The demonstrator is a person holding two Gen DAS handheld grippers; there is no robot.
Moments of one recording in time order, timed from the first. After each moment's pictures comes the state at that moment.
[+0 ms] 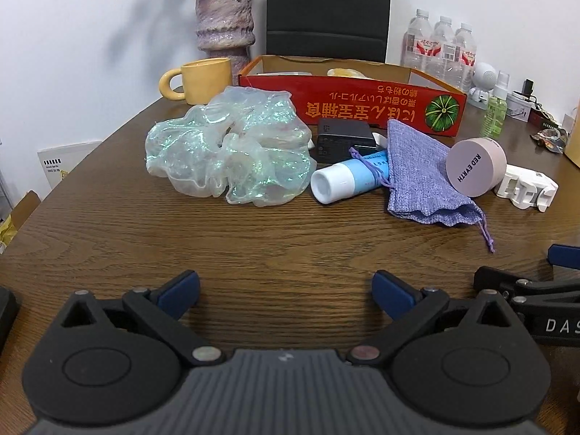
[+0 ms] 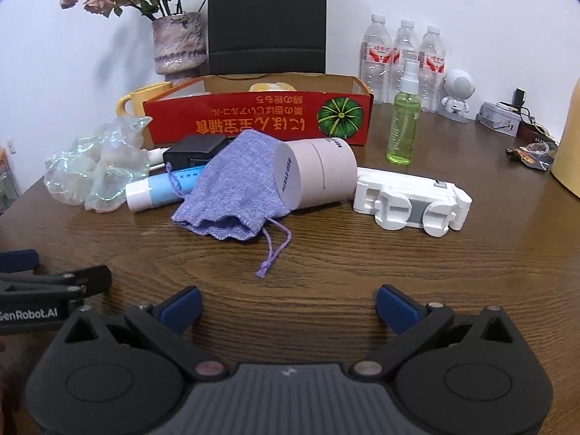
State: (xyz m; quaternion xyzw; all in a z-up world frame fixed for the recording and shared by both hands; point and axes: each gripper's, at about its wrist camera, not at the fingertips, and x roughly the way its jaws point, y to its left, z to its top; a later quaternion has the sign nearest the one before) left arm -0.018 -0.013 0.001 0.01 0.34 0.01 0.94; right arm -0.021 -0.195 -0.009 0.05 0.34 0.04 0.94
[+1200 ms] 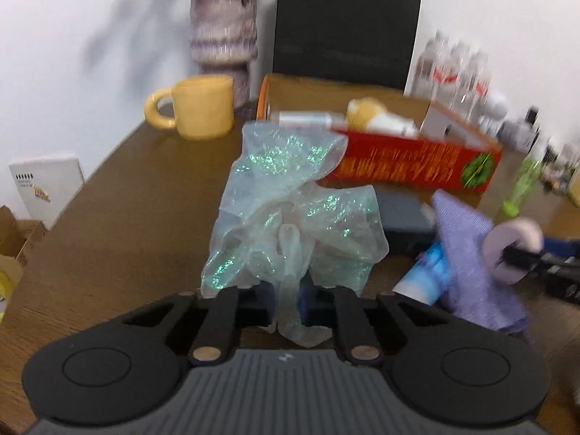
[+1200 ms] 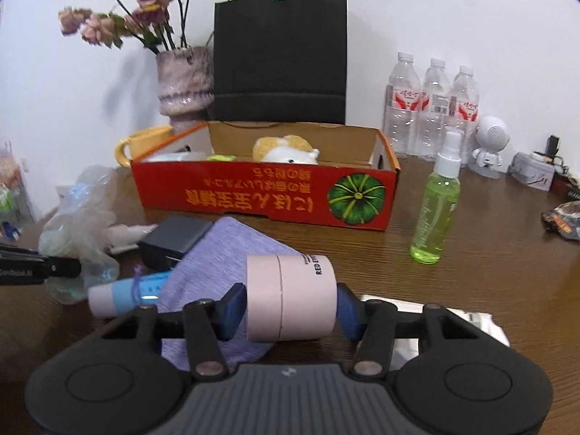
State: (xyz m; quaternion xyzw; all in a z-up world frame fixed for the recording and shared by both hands) left arm 0.076 0.034 0.039 -0.01 0.33 -0.04 0.94; right arm 0.069 -0.218 0.015 0.04 0.28 0.09 0.96
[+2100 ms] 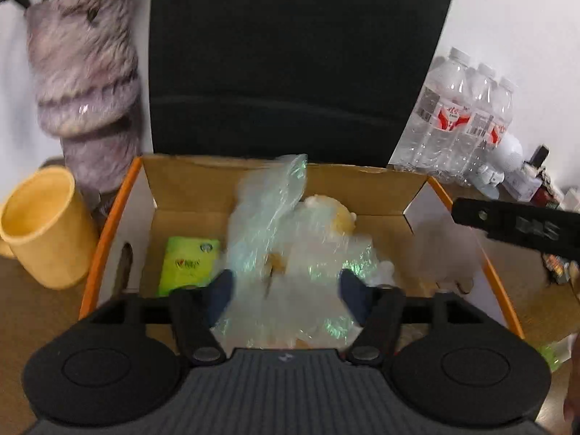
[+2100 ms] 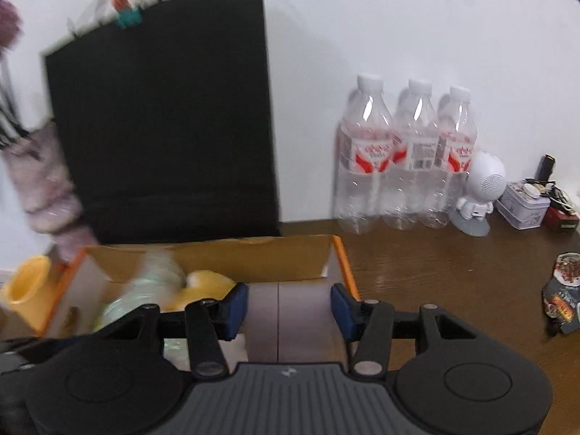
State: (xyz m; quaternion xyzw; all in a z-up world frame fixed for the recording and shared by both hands) left arm 0.348 -0.044 0.084 -0.02 0.39 -0.10 0.91; right arm 0.339 -0.243 0.107 0.09 0.34 -0.05 0.93
